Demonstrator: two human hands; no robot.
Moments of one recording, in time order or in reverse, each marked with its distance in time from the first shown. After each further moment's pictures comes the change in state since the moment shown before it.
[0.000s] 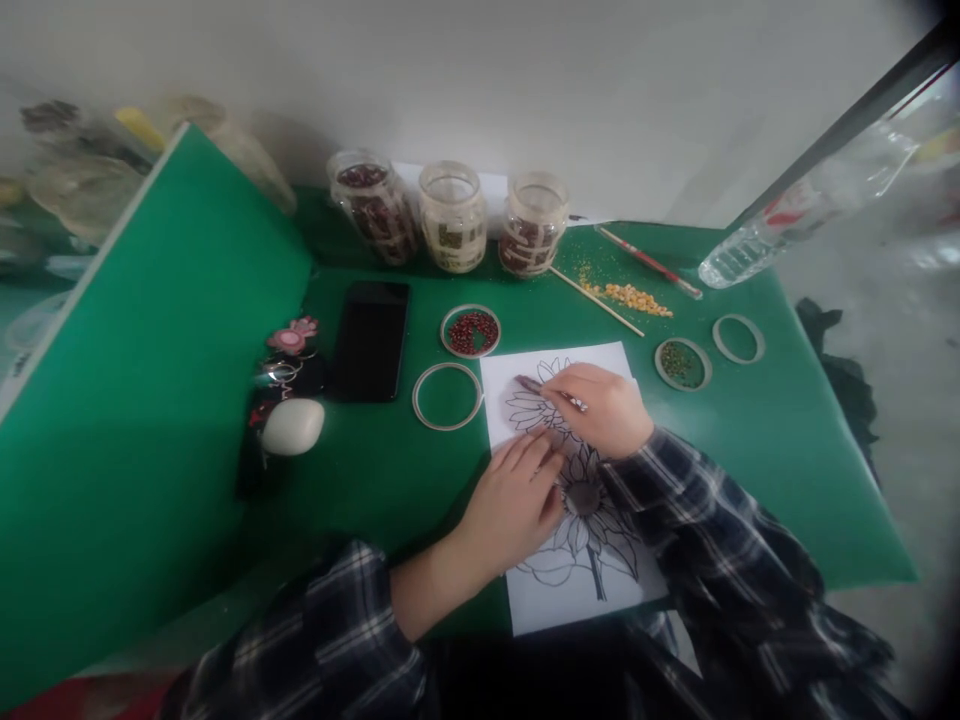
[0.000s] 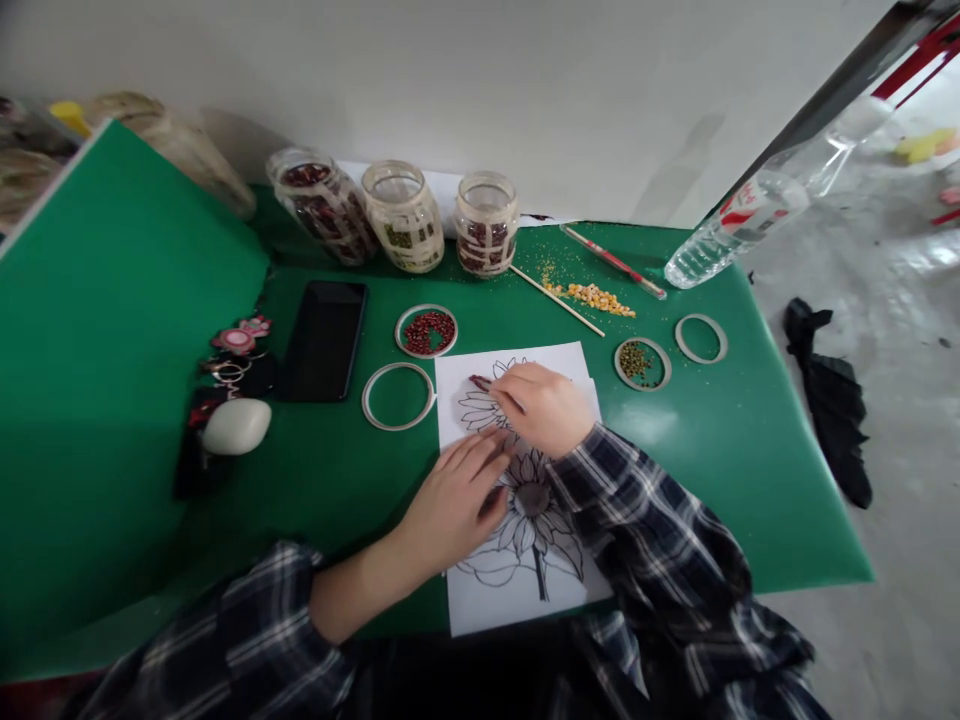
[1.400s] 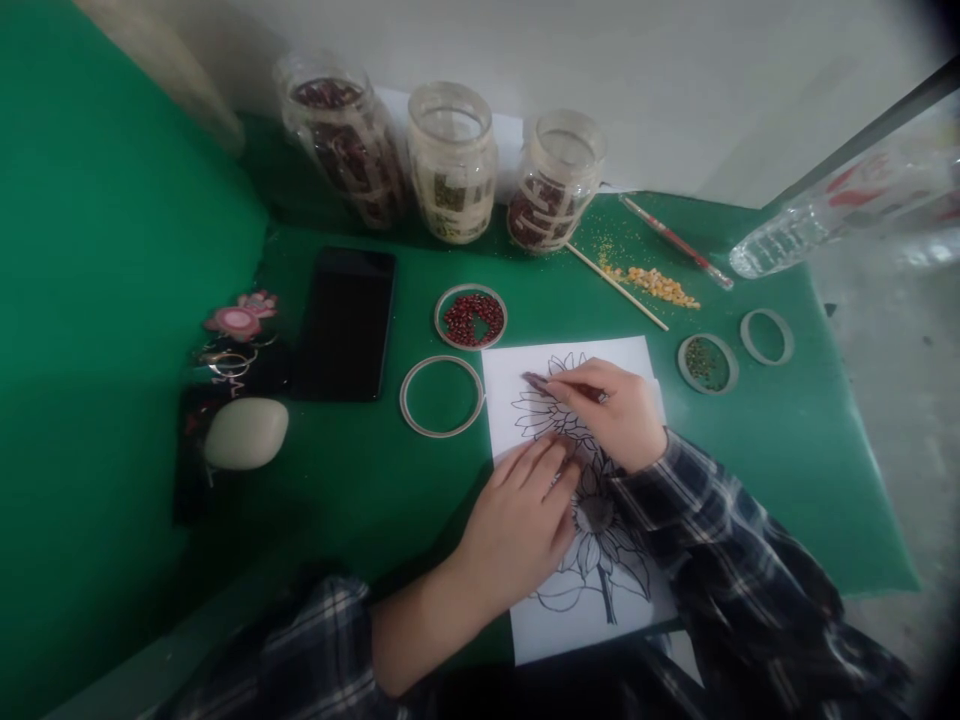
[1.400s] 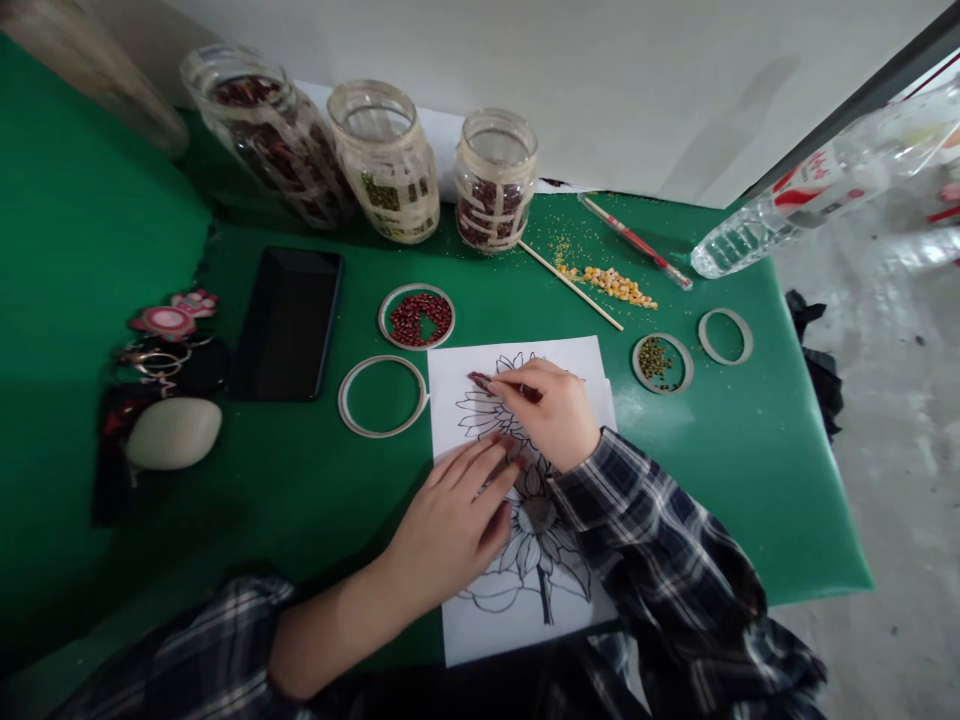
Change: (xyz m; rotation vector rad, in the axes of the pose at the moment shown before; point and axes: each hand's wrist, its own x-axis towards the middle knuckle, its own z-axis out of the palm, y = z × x) left_hand -0.001 0.000 0.000 -0.006 -0.004 -0.004; right_hand 0.005 -0.004 0.013 0.342 0.008 0.504
